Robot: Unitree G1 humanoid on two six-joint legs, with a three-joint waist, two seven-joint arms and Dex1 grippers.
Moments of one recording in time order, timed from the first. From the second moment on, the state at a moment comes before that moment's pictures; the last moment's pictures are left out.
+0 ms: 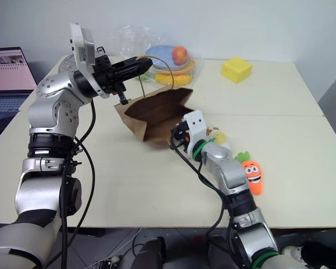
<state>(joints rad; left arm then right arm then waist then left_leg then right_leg) -1.06 0.52 0.12 0.50 -0.42 0.21 -1.17 -0.61 -0.05 0.12 -0.14 0.33 0.72 0.42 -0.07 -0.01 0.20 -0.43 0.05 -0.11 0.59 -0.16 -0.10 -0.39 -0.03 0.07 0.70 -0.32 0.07</state>
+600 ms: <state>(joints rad) -1.02 0.53 0.11 0.41 -0.44 0.30 -1.21 -0.24 -0.49 -0.31 -0.78 0.56 1.15 0.28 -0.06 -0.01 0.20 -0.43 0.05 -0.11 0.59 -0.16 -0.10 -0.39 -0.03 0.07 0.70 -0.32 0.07</state>
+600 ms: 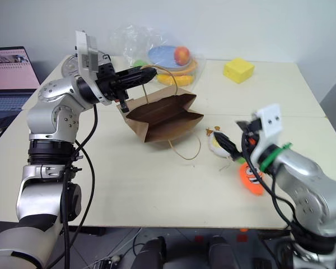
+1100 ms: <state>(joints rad) -1.02 0.53 0.10 0.41 -0.45 0.30 -1.22 0.11 -0.44 -0.22 -0.84 0.38 1.07 0.14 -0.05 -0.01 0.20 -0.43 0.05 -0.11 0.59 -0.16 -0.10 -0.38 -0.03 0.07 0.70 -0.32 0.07</state>
